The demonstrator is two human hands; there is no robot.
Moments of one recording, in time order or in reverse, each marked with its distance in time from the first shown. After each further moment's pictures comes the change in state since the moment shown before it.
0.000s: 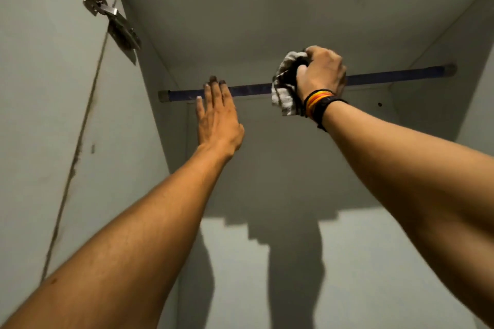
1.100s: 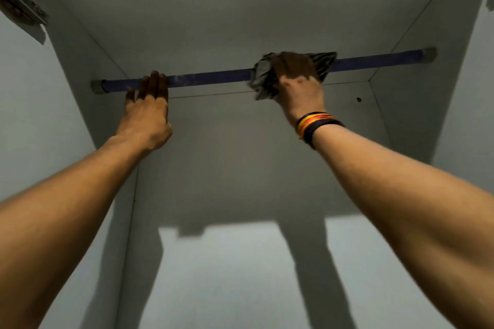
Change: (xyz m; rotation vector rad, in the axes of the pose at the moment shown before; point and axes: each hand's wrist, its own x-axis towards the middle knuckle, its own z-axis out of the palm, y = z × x) left_hand 0.034 -0.029 0.041 0.191 -0.033 0.025; right_hand 0.043 0.135 0.046 -0.430 0.020 -0.681
